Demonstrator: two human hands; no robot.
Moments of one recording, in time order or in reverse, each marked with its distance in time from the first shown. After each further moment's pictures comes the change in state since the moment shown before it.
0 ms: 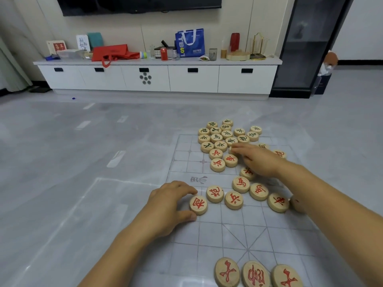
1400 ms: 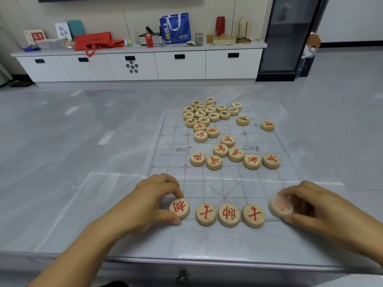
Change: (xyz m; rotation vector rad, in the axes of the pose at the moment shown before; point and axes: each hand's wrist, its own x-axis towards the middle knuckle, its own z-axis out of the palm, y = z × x) left_hand -0.065 0.008 0.008 0.024 -0.150 0.160; right_hand -0.236 0.001 0.018 0.210 0.062 0.151
